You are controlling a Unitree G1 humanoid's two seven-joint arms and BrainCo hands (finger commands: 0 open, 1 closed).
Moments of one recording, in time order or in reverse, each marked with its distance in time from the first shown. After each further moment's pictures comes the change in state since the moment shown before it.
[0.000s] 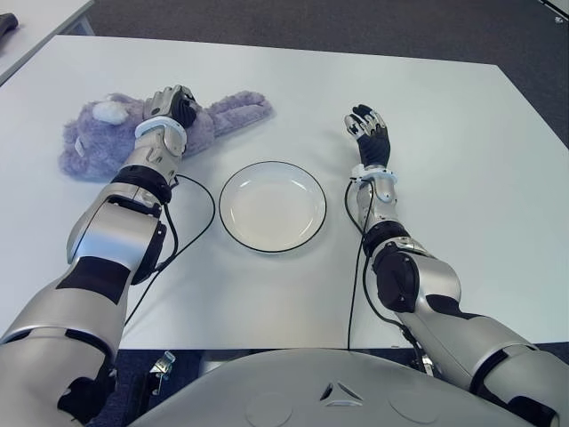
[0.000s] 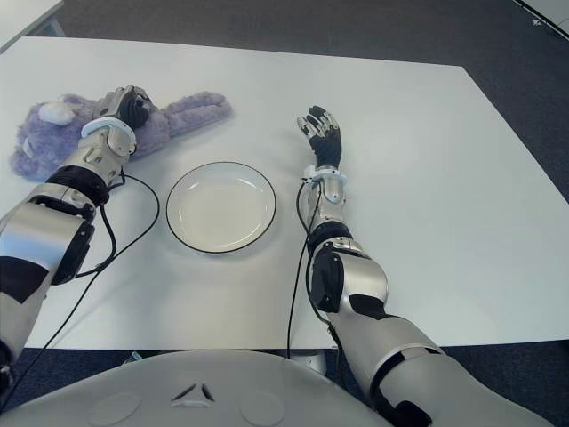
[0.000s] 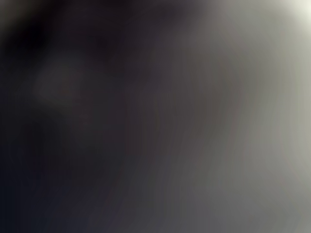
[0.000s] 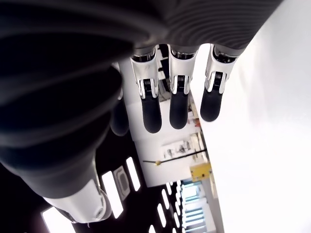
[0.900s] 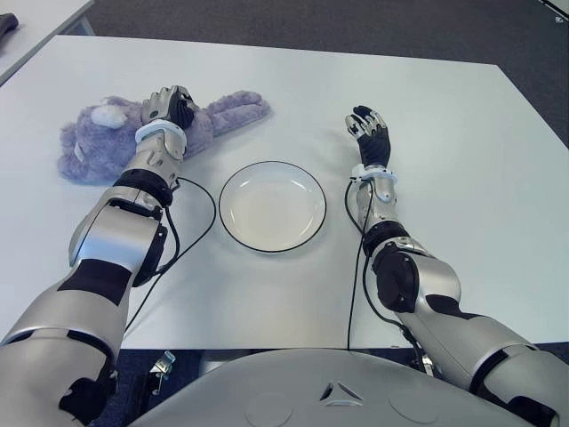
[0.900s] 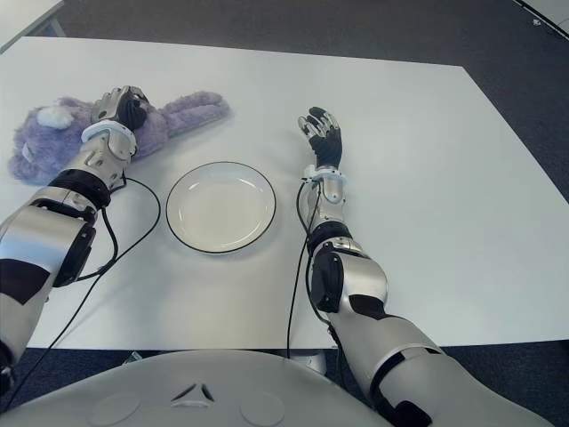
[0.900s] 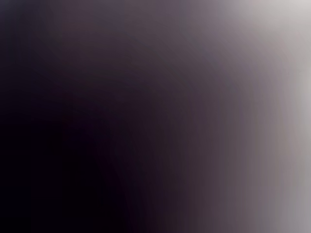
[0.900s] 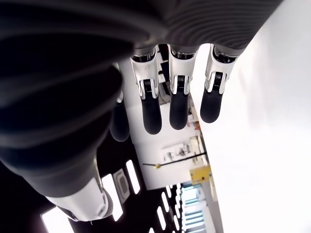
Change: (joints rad) left arm 0.016 -0.008 0.020 0.000 -0.005 0.000 0.065; right arm 0.000 0.000 0.004 0.000 0.000 0.000 -0.018
